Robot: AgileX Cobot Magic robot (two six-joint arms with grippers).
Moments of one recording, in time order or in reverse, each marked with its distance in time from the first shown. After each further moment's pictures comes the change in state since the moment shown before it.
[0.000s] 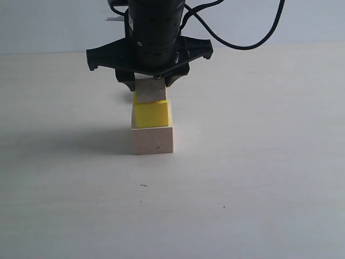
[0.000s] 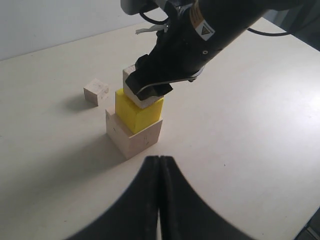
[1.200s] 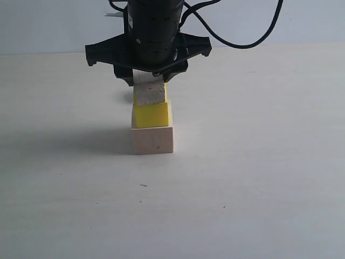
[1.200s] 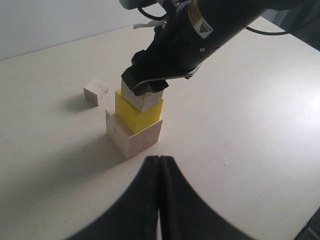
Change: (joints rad) left arm 0.000 0.000 0.000 0.000 0.000 0.000; right arm 0.000 0.000 0.000 -0.023 -0.030 0.023
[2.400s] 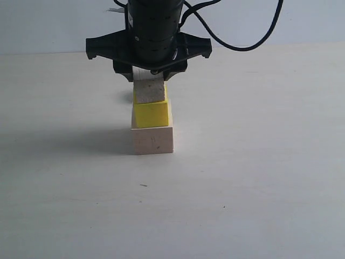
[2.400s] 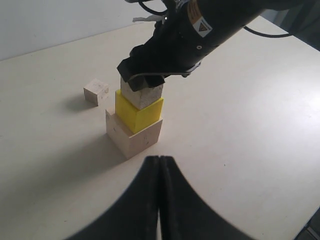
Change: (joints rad) left arm 0.000 0.000 0.000 0.000 0.000 0.000; right arm 0.000 0.000 0.000 -0.025 -0.012 0.097
